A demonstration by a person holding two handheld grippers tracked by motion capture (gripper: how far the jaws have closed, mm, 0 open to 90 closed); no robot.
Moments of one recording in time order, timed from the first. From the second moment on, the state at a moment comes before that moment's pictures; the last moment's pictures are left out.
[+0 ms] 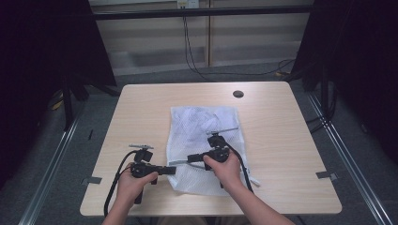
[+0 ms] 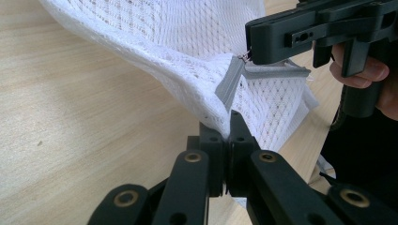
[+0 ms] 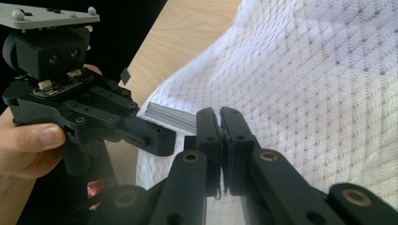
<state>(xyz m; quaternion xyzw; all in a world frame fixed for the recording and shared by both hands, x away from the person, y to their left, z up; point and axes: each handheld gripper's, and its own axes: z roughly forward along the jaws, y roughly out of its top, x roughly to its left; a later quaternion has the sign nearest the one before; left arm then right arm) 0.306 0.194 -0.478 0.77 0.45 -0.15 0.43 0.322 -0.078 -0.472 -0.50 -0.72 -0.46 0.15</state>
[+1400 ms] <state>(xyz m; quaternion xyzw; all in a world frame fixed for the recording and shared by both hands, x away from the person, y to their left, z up) 0.306 0.195 -0.476 0.77 0.46 -0.15 0.42 0.321 -0.083 -0.471 -0.49 -0.72 -0.46 0.15</state>
